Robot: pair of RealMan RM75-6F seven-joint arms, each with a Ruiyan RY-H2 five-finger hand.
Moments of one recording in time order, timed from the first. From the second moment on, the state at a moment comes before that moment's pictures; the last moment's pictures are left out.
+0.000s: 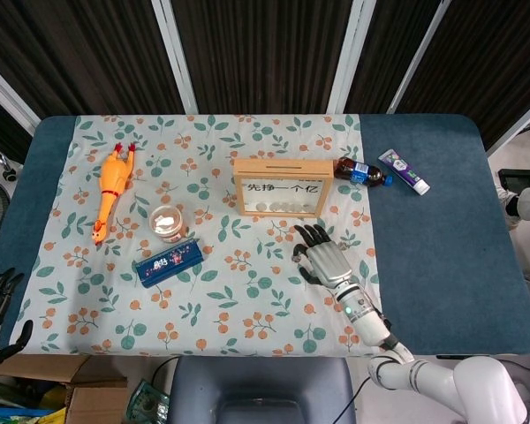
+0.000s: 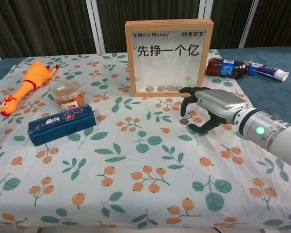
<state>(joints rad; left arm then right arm) -0.04 -1.12 0.00 -1.43 1.58 1.57 -0.22 0.69 -1.88 0.13 -0.92 -1.37 1.00 -0.02</state>
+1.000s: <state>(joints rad) -0.03 -1.12 0.00 -1.43 1.58 1.58 -0.23 0.71 -1.91 0.16 -0.87 -1.33 0.93 -0.05</state>
